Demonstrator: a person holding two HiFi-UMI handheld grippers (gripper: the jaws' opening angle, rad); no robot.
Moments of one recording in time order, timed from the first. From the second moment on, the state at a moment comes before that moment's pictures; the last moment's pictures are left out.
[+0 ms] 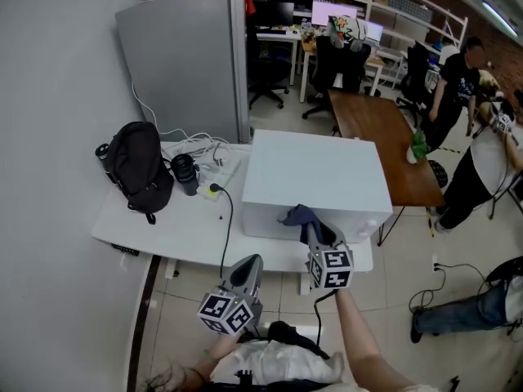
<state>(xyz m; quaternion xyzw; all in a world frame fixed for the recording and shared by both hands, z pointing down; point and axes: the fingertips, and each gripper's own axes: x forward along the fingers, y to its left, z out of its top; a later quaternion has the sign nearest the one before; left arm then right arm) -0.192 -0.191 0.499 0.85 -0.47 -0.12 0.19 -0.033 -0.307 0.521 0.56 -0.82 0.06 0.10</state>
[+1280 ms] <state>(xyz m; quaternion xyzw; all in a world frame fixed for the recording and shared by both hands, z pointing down) -0.186 -0.177 0.518 0.85 -0.48 -0.09 0.19 -0.169 -0.279 0.562 0.45 -0.89 0.07 0.10</state>
